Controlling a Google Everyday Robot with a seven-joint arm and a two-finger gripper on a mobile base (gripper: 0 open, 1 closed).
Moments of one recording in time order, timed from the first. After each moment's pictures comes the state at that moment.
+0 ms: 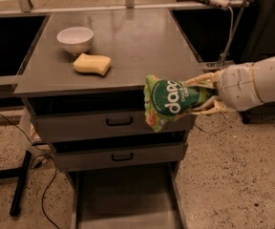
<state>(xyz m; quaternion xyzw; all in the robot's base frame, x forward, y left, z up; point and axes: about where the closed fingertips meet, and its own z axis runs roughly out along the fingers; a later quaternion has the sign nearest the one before) 0.507 -0.155 0.877 -0.75 0.51 0.01 0.43</state>
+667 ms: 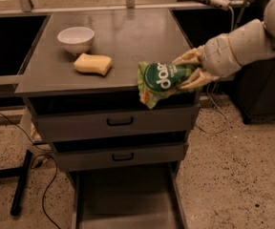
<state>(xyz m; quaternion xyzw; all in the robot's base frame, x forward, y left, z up) 0.591 -0.140 0.883 -0.76 0.50 0.06 0.40</state>
